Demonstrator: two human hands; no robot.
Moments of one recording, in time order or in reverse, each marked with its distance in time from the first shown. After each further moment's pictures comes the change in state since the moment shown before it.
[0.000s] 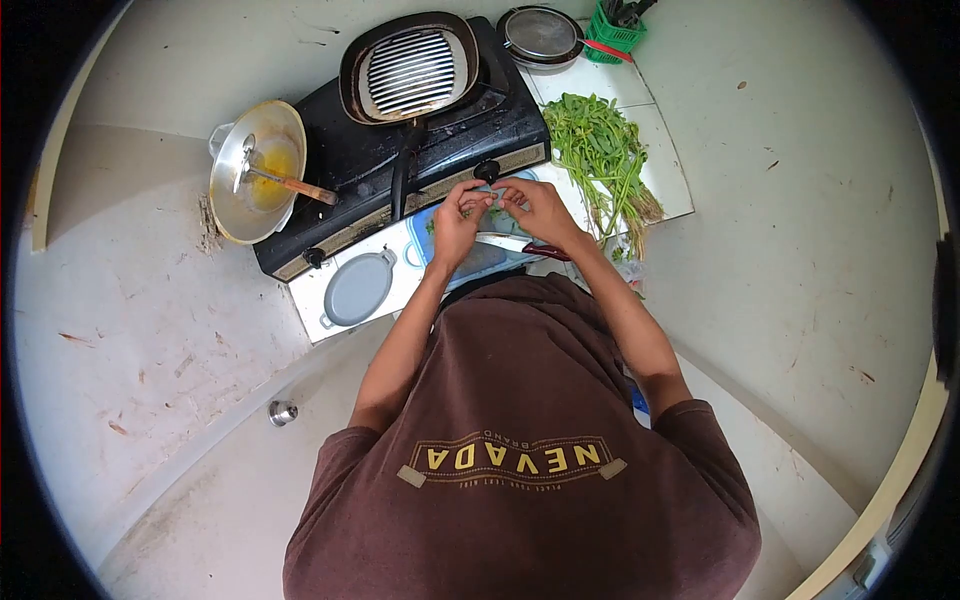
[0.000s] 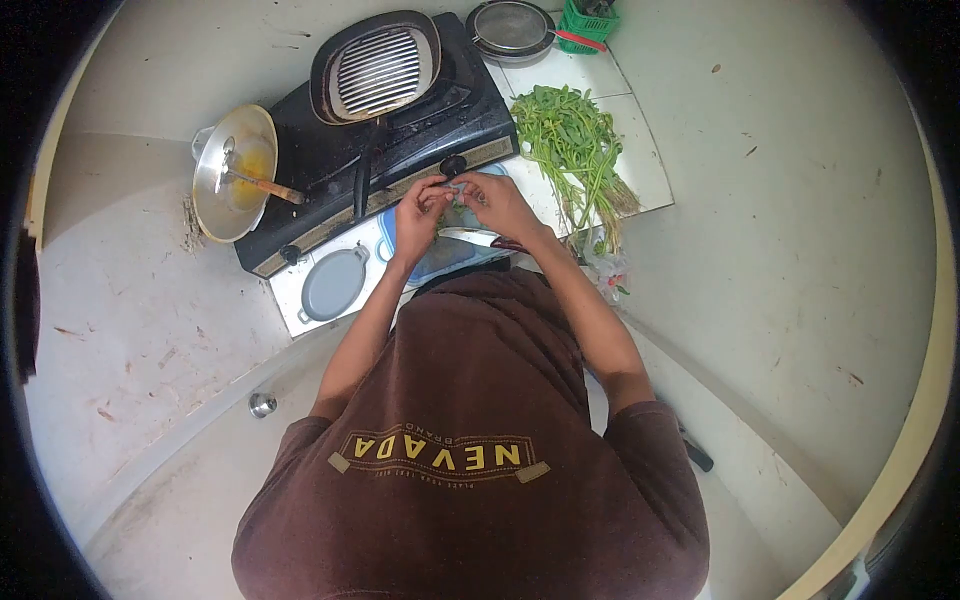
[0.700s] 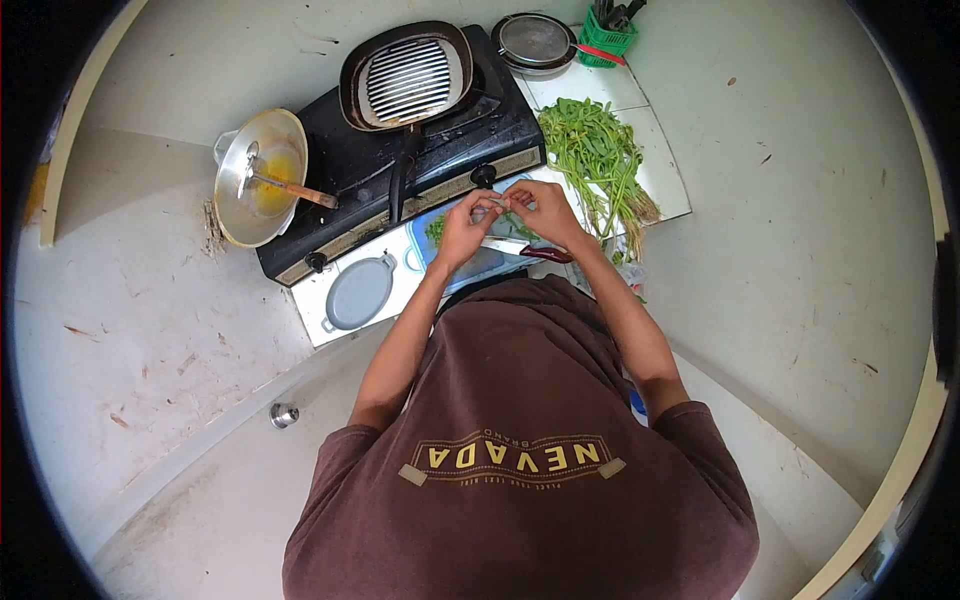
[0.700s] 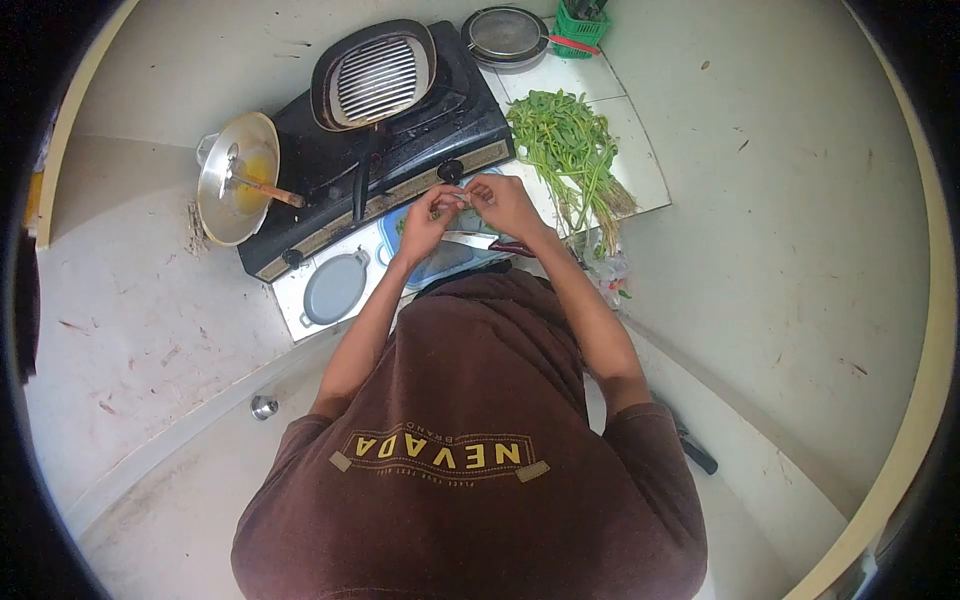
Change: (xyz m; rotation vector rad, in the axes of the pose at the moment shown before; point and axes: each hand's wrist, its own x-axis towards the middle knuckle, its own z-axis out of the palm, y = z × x) left_hand -0.001 0.004 0.008 0.139 -0.187 -0.005; right_hand -0.009 0.005 -0.011 -0.005 0.081 0.046
